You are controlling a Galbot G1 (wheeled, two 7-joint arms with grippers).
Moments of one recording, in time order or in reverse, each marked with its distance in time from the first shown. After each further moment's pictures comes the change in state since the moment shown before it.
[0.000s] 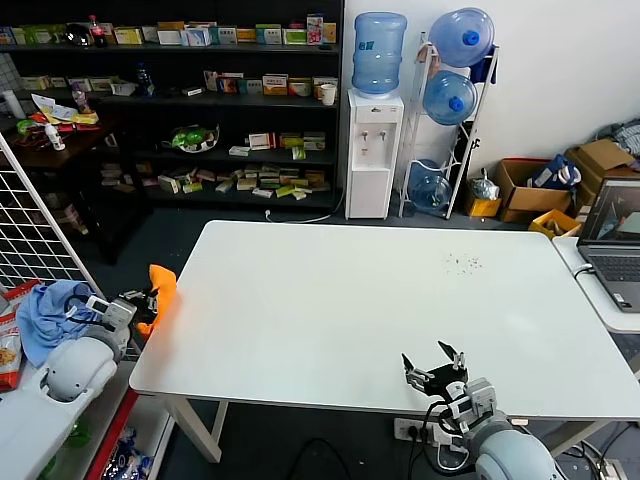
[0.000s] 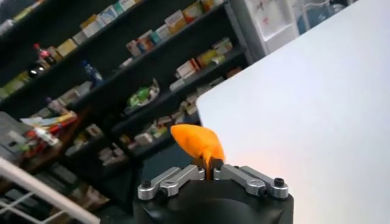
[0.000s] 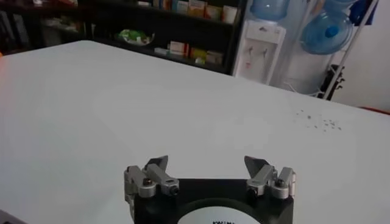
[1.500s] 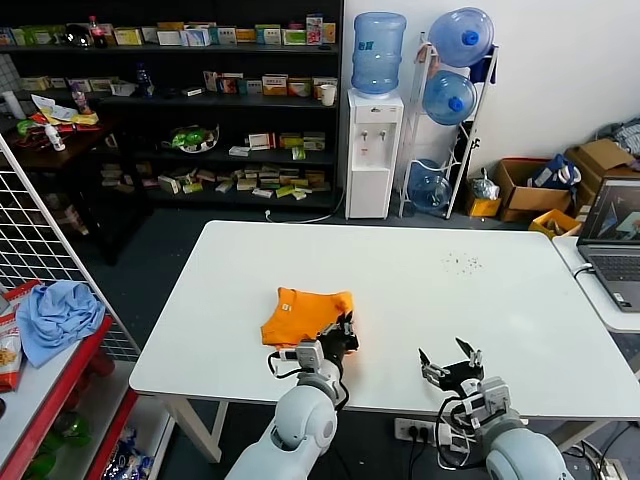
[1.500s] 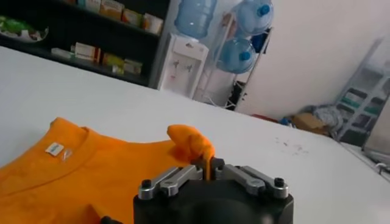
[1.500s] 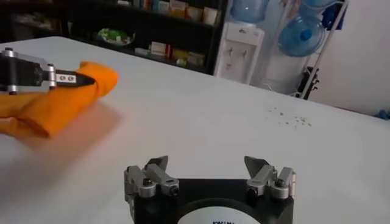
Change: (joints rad) left arm 0.025 -0.864 0.253 0.056 -0.066 -0.190 -0.225; right arm -0.003 0.007 0.053 -0.052 -0.014 0.046 0.009
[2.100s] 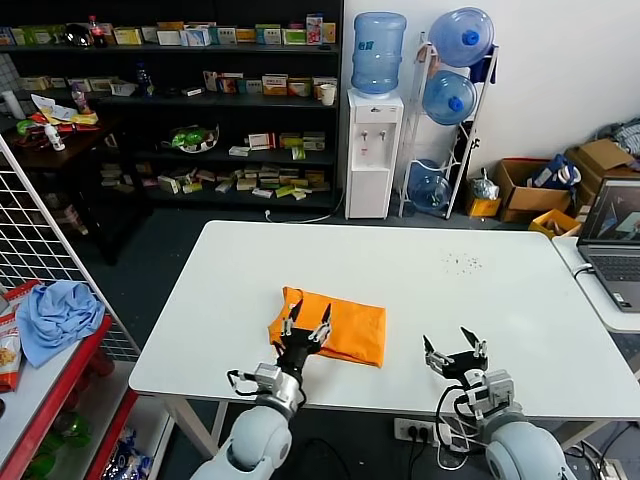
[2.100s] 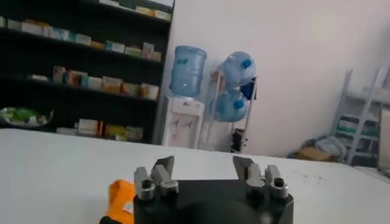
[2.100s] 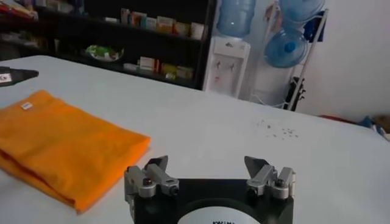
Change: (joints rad) left arm 0.084 0.208 -0.070 -0.005 0.152 -0.349 0.153; right arm 0.022 0.061 0.043 -0.020 -0.025 0.040 -0.010
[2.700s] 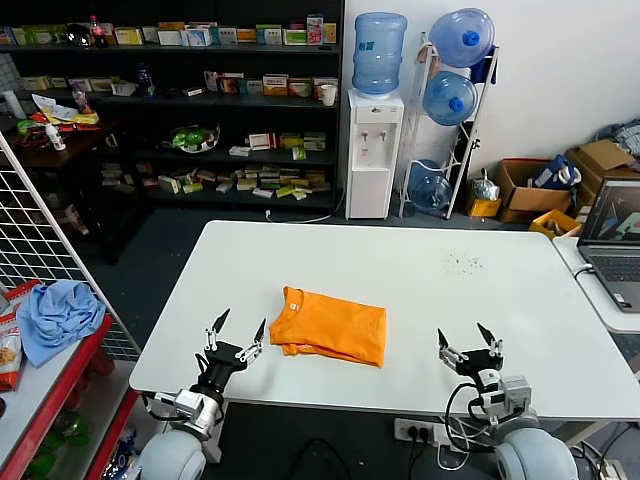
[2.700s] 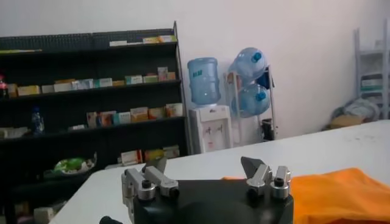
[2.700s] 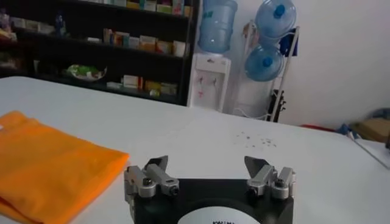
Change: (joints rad) left arm 0.178 0.237 -0.197 -0.116 0.078 -0.076 0.075; right arm -0.037 0.150 0.154 -0.005 -0.120 0.070 -0.113
